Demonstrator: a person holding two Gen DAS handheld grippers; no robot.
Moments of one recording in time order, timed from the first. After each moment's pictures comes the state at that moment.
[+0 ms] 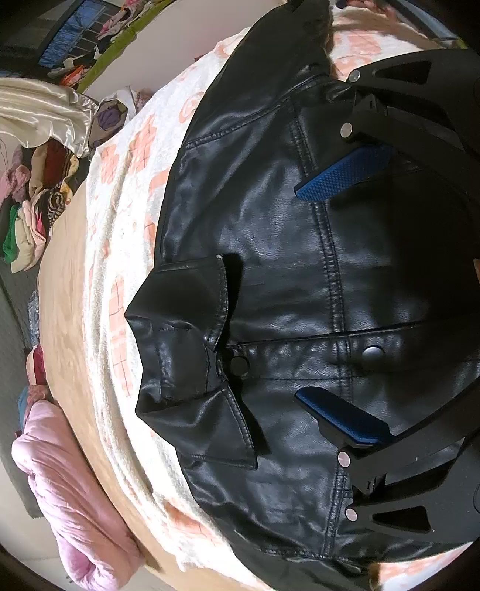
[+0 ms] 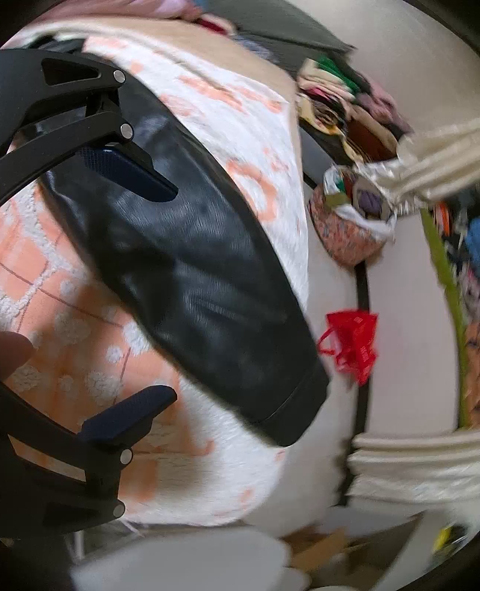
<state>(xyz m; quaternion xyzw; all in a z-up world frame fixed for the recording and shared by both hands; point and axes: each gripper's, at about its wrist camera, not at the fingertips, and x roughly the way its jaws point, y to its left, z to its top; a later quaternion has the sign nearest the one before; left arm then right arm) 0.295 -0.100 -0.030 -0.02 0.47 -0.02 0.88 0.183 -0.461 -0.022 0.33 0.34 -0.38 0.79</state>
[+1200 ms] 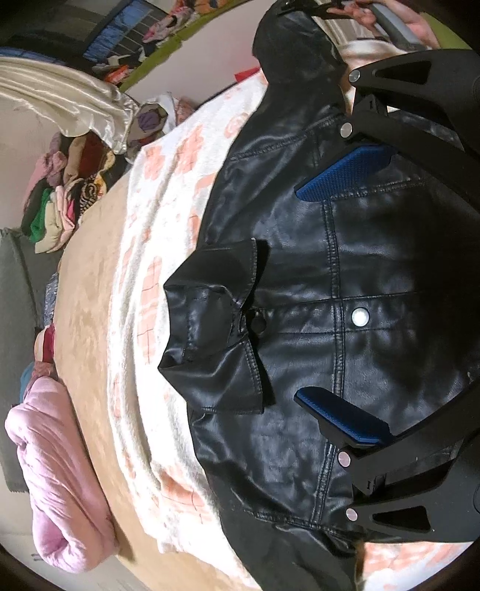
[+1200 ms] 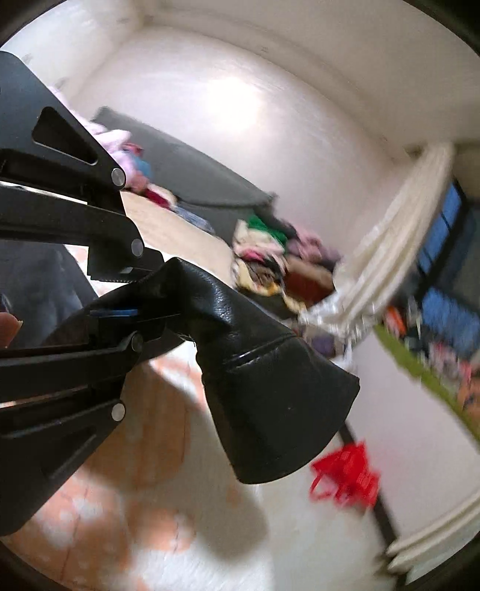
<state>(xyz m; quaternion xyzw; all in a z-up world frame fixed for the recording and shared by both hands) 0.270 -0.051 0.023 -0.09 0.44 -0.02 0.89 0.180 -0.468 0.039 0.44 0.10 -0.08 0.89</state>
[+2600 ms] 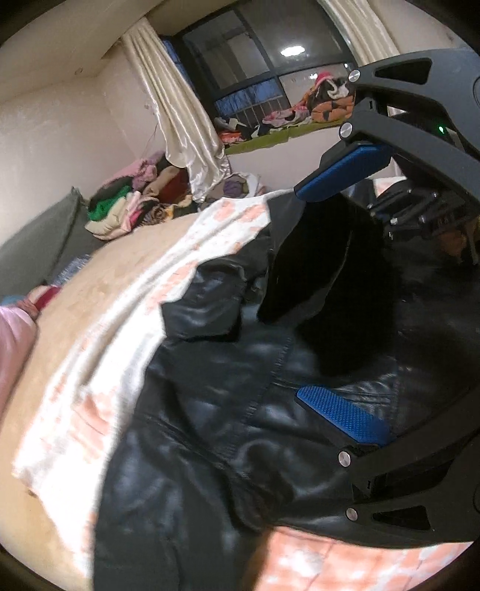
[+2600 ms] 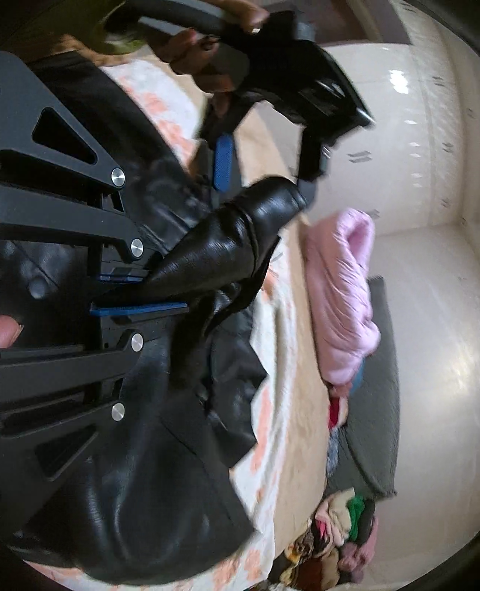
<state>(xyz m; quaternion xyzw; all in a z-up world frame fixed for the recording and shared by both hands) 0.189 0.118 0.003 -0.41 0.40 -0.11 0.81 0.158 -0.058 0.021 -0.02 0.27 0.37 0.89</state>
